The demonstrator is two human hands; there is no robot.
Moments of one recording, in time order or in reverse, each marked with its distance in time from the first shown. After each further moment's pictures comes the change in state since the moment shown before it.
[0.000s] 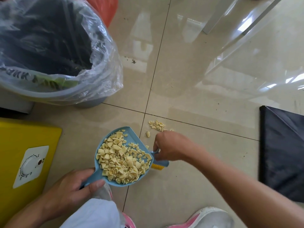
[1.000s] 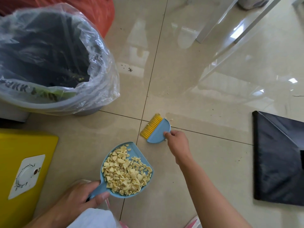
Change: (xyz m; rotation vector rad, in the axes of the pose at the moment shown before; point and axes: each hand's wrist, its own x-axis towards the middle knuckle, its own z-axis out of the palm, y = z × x) left_hand 0.032 -0.083 0.032 0.236 -0.035 -0.079; right_hand 0.026 0.044 0.042 1.108 0.600 0.577
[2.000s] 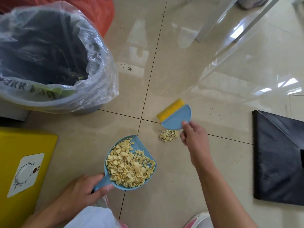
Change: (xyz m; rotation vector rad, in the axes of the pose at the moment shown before) left_hand 0.007 0.035 -0.009 0.021 0.072 0.149; right_hand -0.031 -0.027 -0.054 0.303 0.063 -0.109
